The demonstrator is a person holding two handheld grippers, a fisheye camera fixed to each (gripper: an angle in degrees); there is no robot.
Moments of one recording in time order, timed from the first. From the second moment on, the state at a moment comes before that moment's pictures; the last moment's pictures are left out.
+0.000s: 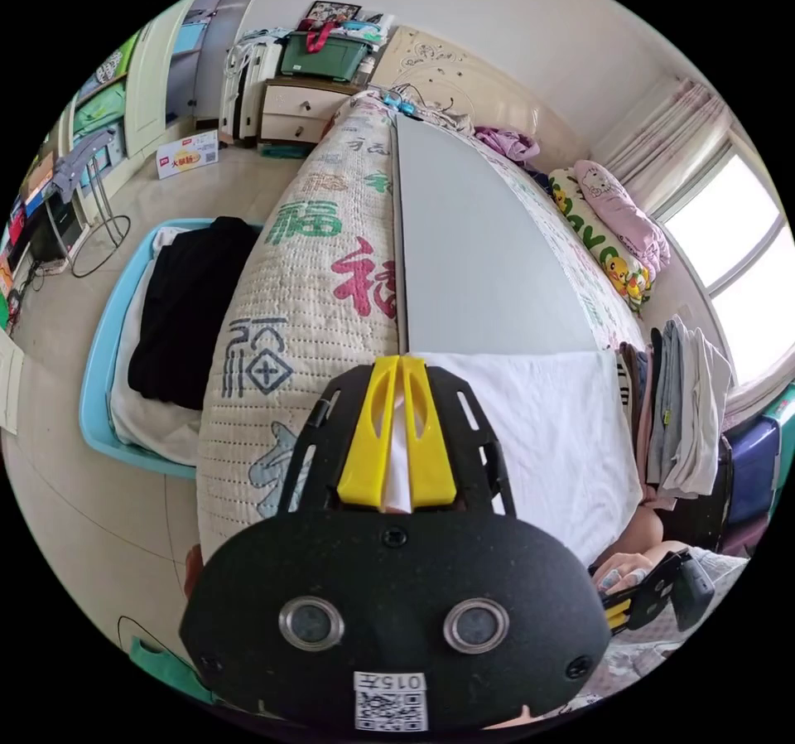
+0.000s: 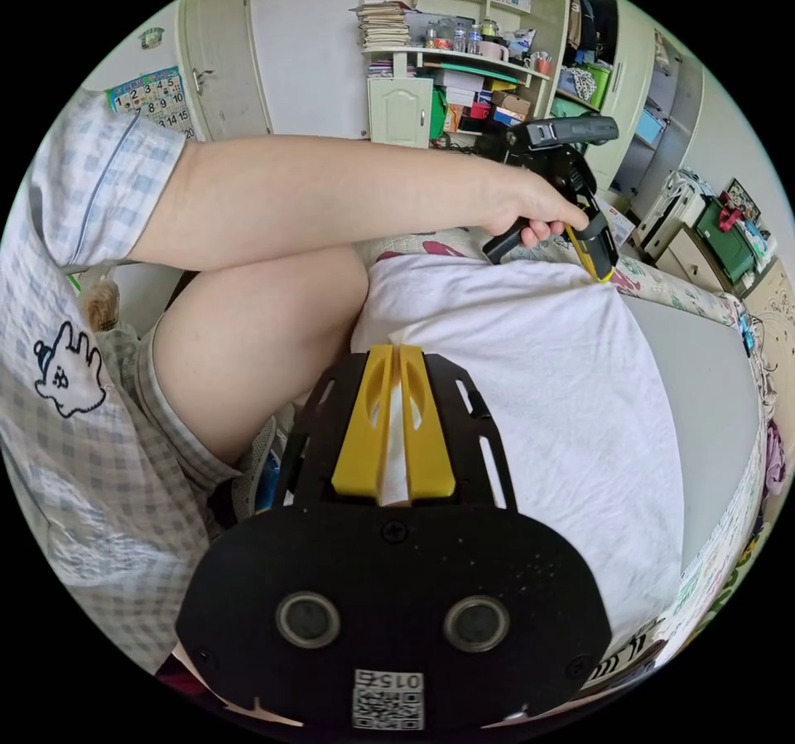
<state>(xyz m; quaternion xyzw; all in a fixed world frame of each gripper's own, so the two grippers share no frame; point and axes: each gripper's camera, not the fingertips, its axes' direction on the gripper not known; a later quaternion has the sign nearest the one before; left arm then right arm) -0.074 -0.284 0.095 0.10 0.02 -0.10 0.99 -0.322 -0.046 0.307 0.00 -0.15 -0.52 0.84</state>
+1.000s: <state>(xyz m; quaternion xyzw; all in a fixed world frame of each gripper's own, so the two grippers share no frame) 0.039 -0.250 0.060 0.18 -0.11 -0.04 0.98 -0.173 -0.067 0.172 0.09 -0.19 -0.42 0.88</state>
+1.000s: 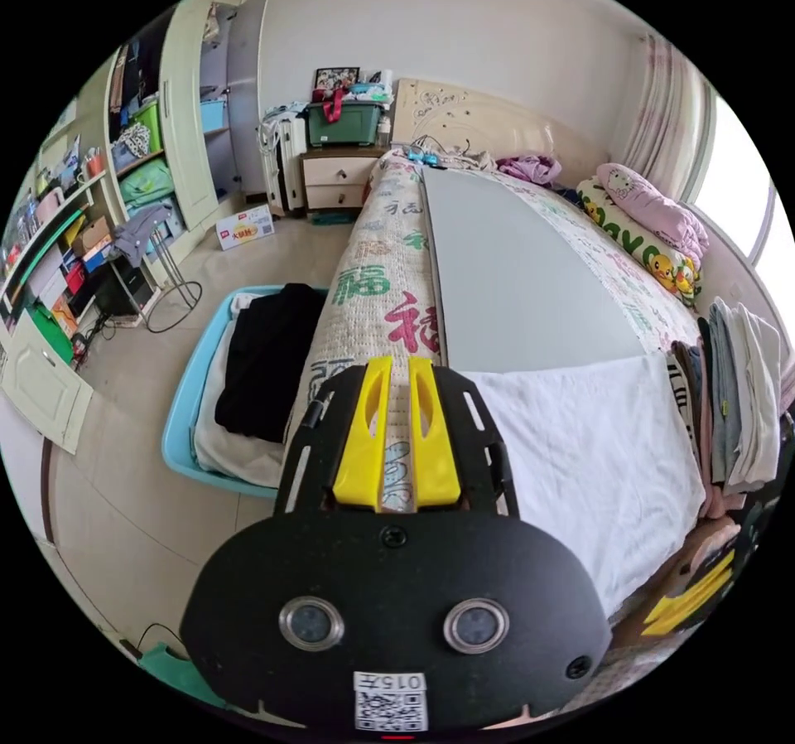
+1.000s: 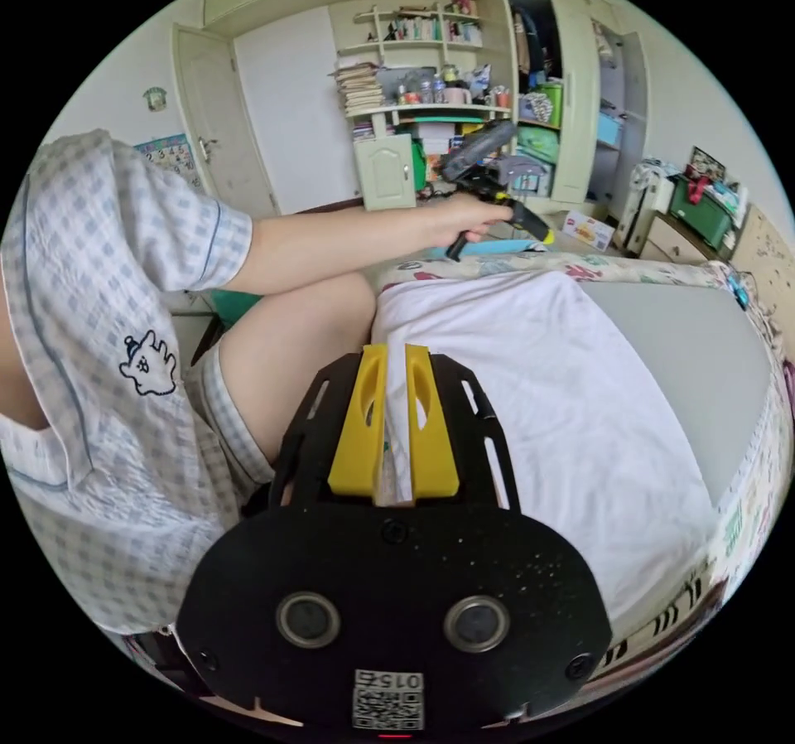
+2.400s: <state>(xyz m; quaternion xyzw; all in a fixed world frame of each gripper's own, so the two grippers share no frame) 0.409 -0.480 0.245 -0.07 0.04 0.23 0.97 0.123 0.088 0.071 0.22 -0.11 0.27 0.93</state>
